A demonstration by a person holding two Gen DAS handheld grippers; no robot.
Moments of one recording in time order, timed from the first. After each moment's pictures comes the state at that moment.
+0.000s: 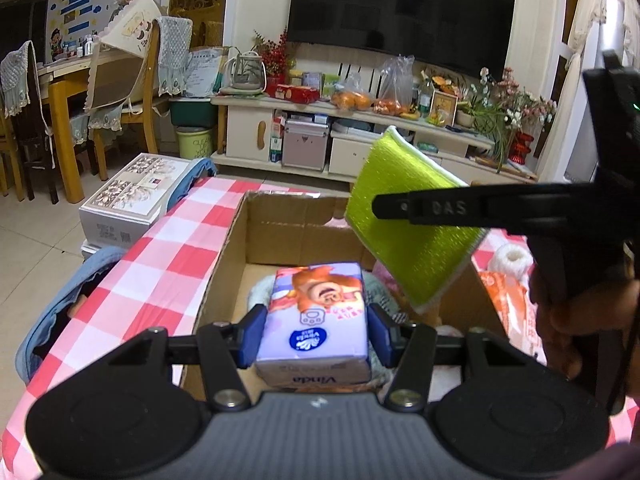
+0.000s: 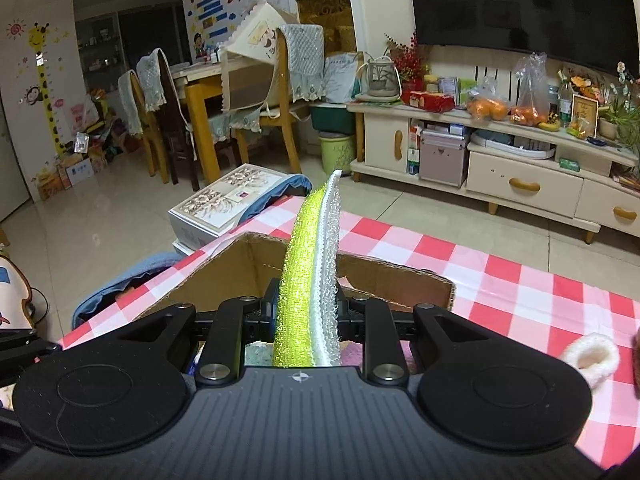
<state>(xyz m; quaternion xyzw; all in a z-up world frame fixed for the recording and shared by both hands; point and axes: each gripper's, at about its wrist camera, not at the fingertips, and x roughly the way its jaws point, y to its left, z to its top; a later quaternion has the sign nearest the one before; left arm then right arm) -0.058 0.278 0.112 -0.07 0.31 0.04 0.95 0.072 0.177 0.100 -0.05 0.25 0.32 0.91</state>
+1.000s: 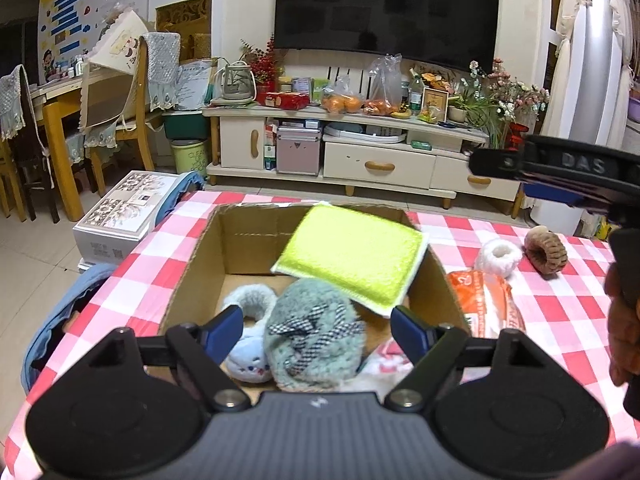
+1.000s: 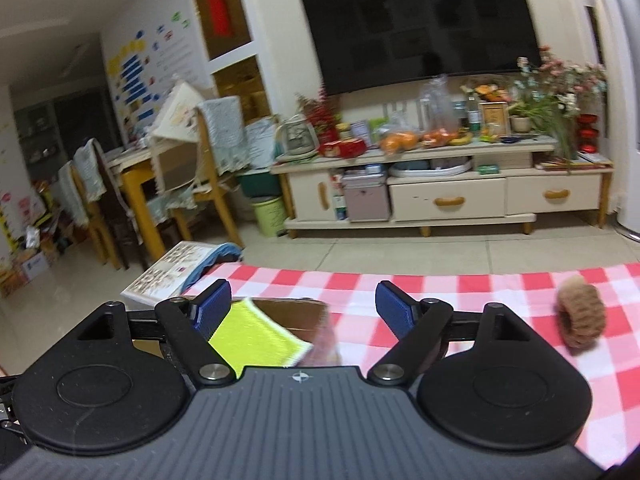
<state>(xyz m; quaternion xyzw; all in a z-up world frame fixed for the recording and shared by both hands) -0.055 0.242 0.120 -0.04 0.30 0.04 0.95 0.031 0.079 0.125 0.06 0.18 0.21 0.96</state>
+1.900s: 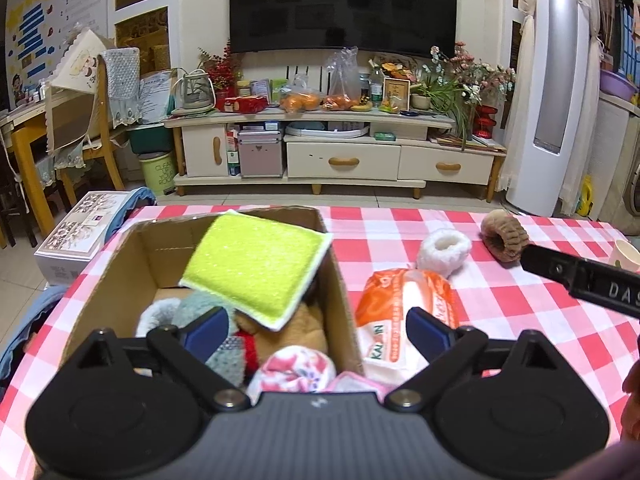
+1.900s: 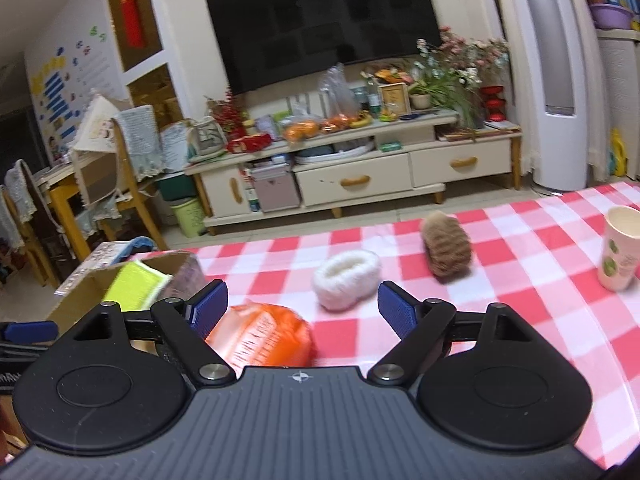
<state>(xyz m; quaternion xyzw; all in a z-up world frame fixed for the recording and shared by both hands) -0.041 0.167 0.121 0.00 0.30 0.01 0.95 -0.009 0.006 0.080 0.10 0.20 0.08 0.97</state>
